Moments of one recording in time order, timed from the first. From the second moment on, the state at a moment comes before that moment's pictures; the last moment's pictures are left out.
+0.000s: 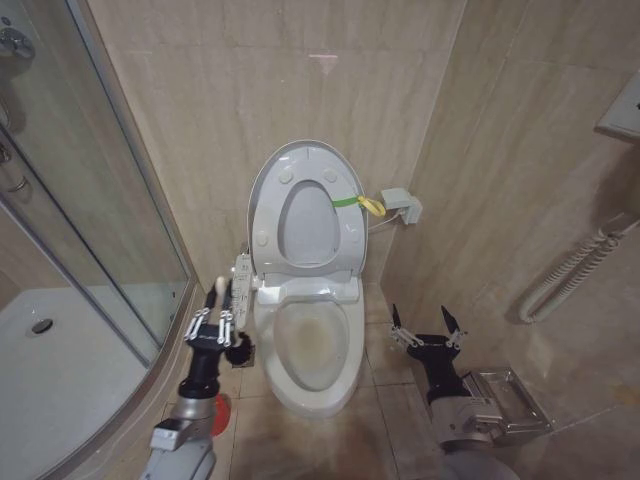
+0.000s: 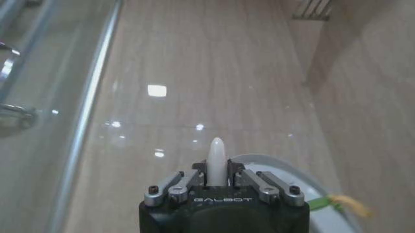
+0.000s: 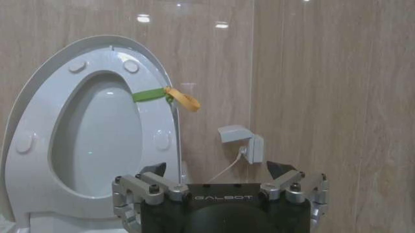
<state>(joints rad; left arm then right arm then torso) 1.40 -1.15 -0.32 -1.98 -0.06 -0.72 -0.29 -1.61 1.49 0.49 2.30 0.03 -0.06 0.19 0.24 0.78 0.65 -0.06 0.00</state>
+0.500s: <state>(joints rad) 1.45 -1.21 -0.43 -1.79 -0.06 -0.82 -0.36 -1.61 1.49 0.49 2.30 0.03 -0.06 0.19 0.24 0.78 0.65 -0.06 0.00</state>
